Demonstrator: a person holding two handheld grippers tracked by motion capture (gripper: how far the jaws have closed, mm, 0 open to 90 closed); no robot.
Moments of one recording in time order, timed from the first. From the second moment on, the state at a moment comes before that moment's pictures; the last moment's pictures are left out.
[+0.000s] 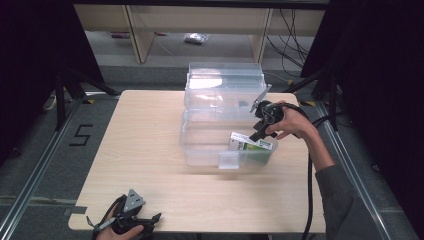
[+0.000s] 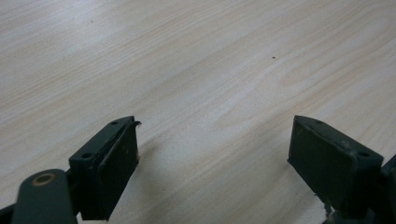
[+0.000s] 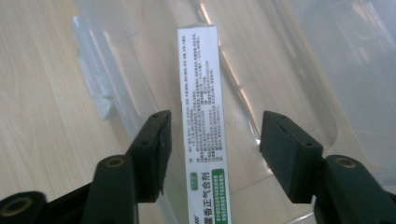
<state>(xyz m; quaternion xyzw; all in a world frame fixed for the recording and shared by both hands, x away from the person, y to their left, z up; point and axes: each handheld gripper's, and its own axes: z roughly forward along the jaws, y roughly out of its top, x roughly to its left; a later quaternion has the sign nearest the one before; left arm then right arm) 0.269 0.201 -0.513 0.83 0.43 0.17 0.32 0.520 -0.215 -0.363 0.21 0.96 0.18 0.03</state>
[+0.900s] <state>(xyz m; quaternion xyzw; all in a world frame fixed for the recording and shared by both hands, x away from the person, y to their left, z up) 0.269 0.201 -0.513 0.83 0.43 0.16 0.32 0.476 -0.224 -0.352 0.32 0.89 0.30 0.09</state>
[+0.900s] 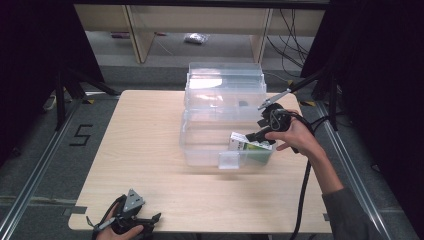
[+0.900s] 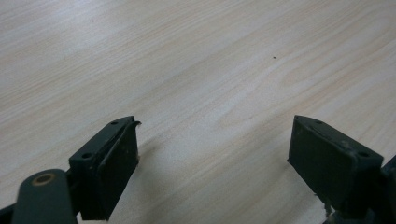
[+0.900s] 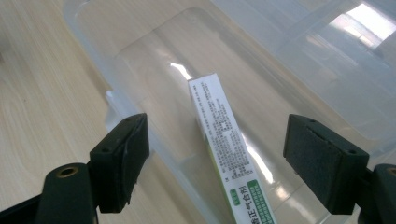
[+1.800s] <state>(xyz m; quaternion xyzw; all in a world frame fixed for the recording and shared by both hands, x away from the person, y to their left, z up) 0.269 0.202 -0.512 0.83 0.42 0.16 0.32 0.417 -0.223 -0.376 0.34 0.86 0.36 0.09</state>
